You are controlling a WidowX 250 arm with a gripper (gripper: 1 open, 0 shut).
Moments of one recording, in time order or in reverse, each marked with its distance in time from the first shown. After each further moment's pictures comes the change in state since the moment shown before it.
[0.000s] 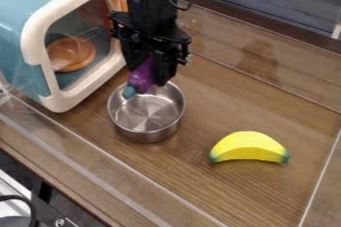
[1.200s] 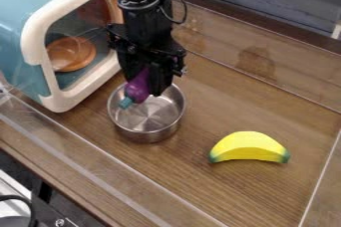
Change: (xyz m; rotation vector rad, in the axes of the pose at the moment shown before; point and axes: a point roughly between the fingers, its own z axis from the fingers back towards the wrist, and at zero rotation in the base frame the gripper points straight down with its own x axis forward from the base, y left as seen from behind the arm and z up) arm -0.005 0.002 -0.012 0.006 -0.010 0.002
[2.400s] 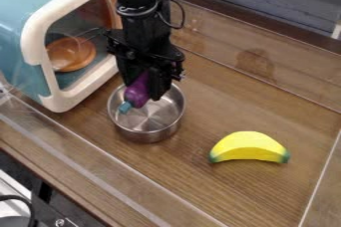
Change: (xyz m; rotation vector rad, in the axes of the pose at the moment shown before) arm -0.003 0.000 -0.006 -0.009 0.002 0.017
